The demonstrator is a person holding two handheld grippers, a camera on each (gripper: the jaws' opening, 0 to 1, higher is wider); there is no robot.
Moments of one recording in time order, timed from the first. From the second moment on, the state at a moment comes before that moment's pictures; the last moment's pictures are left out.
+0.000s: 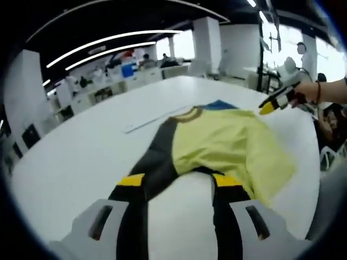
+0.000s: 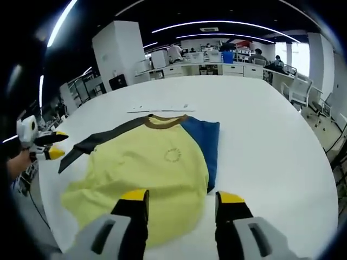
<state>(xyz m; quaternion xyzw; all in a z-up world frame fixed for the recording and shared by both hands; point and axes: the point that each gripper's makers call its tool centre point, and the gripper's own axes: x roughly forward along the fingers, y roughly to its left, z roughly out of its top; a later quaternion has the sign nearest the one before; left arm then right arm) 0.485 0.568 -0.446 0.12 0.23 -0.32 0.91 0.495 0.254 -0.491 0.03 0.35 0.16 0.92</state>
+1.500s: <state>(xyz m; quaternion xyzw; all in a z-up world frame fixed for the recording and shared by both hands) 0.401 0.467 -0.457 0.13 0.24 -0.44 0.86 0.548 0.346 -0.450 0.12 0.32 0.24 0.91</state>
